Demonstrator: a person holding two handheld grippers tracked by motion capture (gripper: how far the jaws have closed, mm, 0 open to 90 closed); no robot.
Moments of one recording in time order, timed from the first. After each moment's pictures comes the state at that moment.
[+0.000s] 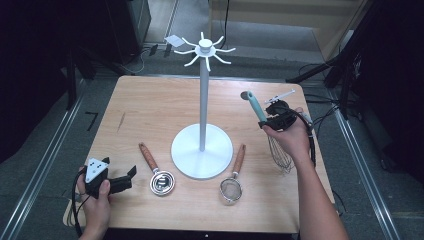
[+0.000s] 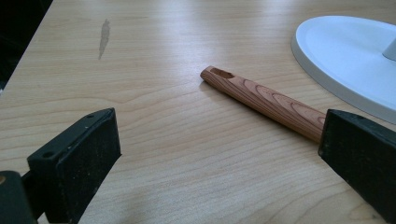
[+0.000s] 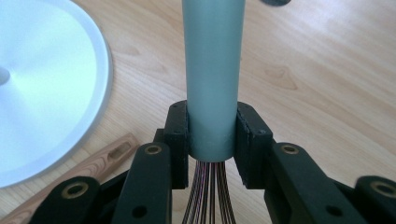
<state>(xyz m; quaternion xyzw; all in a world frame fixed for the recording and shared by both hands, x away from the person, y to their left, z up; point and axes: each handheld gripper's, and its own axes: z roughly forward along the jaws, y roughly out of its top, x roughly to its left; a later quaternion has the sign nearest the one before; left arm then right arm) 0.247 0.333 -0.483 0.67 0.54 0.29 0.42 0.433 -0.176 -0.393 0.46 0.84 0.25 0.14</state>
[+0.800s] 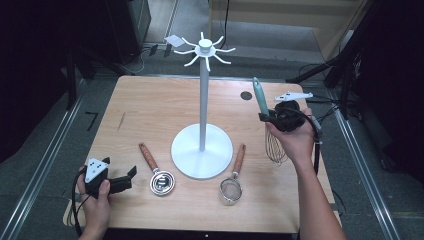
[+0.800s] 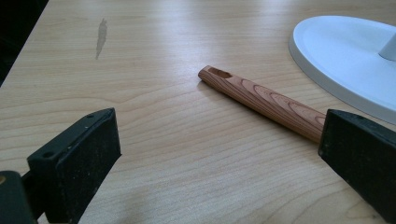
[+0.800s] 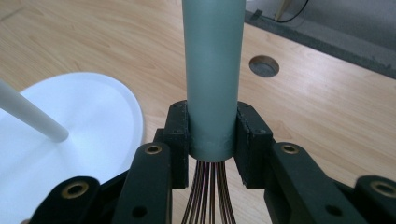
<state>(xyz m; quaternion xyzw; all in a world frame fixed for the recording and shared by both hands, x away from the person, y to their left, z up) 0.247 0.333 -0.483 0.68 0.53 0.29 0.42 0.401 -0.182 -0.363 0.45 0.79 0.38 0.19</state>
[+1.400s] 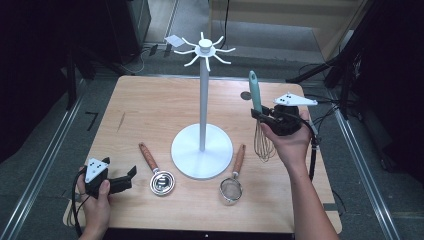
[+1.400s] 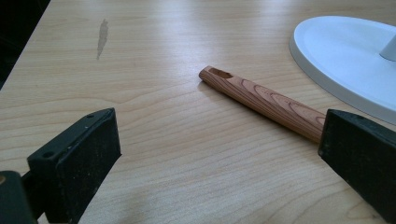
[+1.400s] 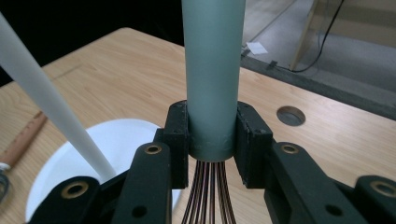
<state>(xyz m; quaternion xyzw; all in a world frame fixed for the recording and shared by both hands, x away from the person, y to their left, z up) 0.247 0.333 -0.483 0.67 0.53 0.29 0.42 0.375 -0.165 -0.347 0.41 0.75 0.48 0.21</state>
